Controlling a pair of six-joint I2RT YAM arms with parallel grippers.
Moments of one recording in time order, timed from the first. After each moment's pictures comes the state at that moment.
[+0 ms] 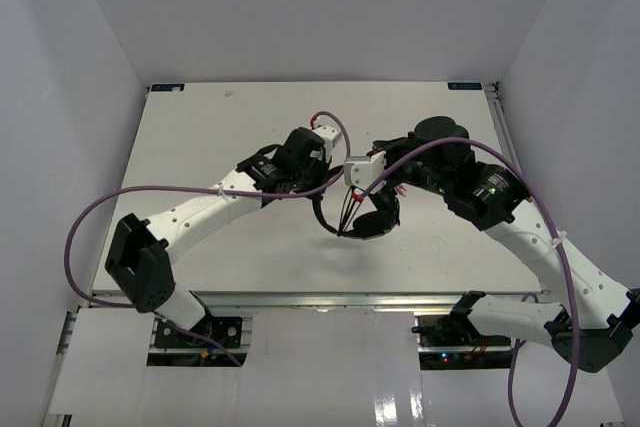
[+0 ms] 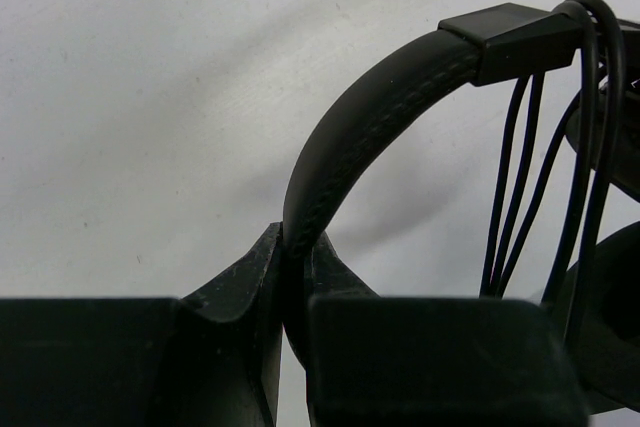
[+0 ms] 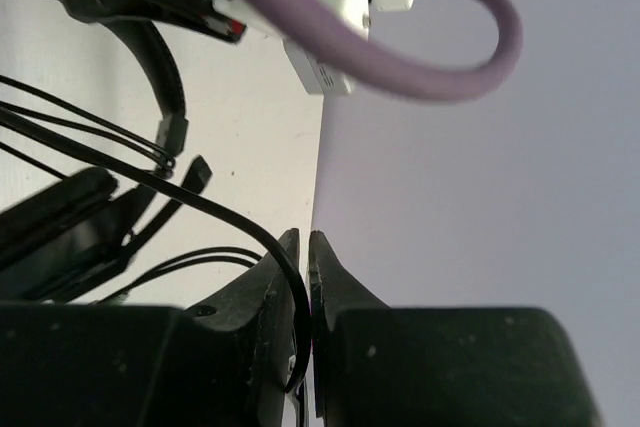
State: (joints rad) left arm -0.79 1.55 1.32 -0.54 -0.08 -0.26; right arm 0.79 1.11 1.36 -0.68 -0.07 -1.26
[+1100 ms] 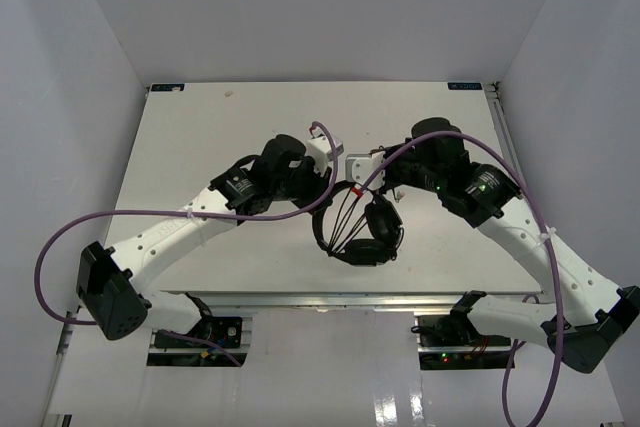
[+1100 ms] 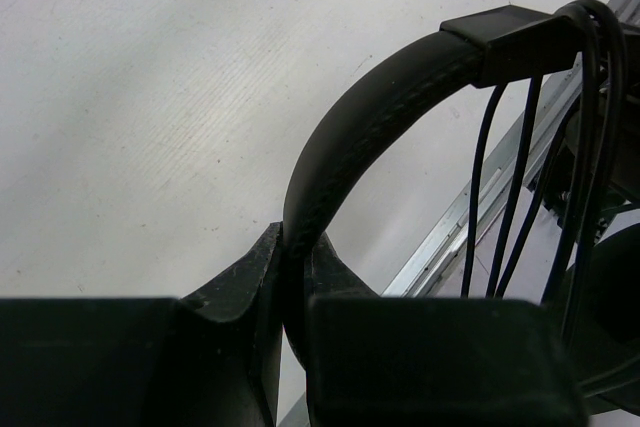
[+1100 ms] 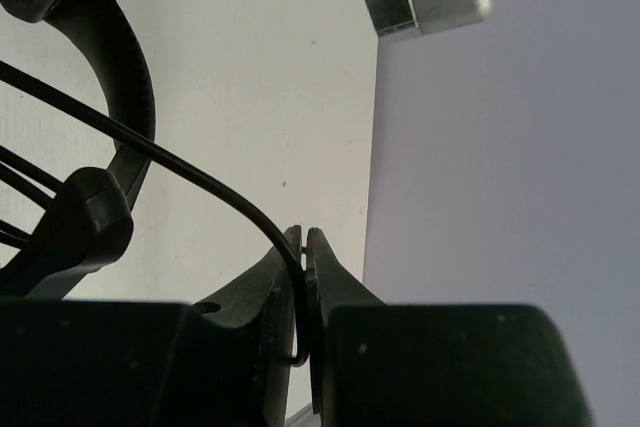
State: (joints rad) left arm -0.81 1.33 1.19 -0.48 0.20 -0.15; right arm 0.72 1.12 1.28 -0.63 -0.17 -1.18
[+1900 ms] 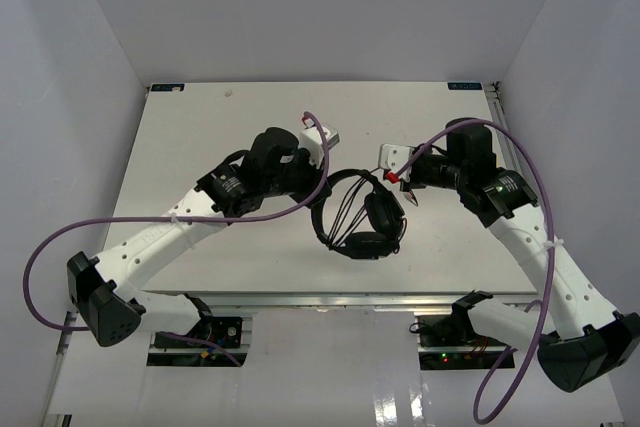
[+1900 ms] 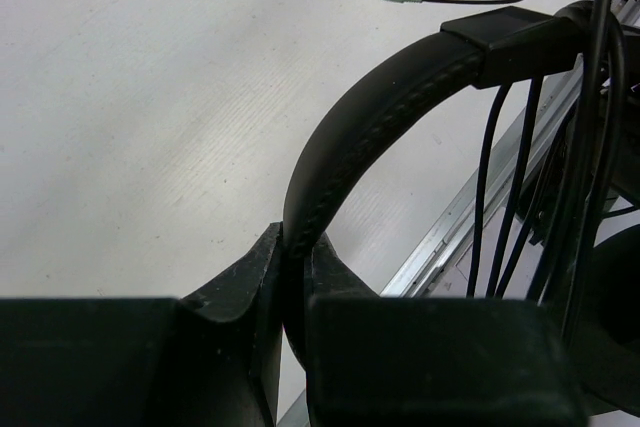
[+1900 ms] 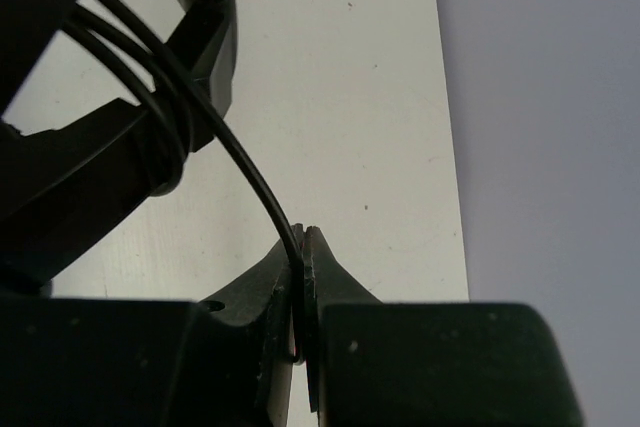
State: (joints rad) left arm -0.82 1.29 1.27 -0.53 0.17 -0.16; right arm 0.45 1.05 1.14 -0.59 -0.57 -1.03
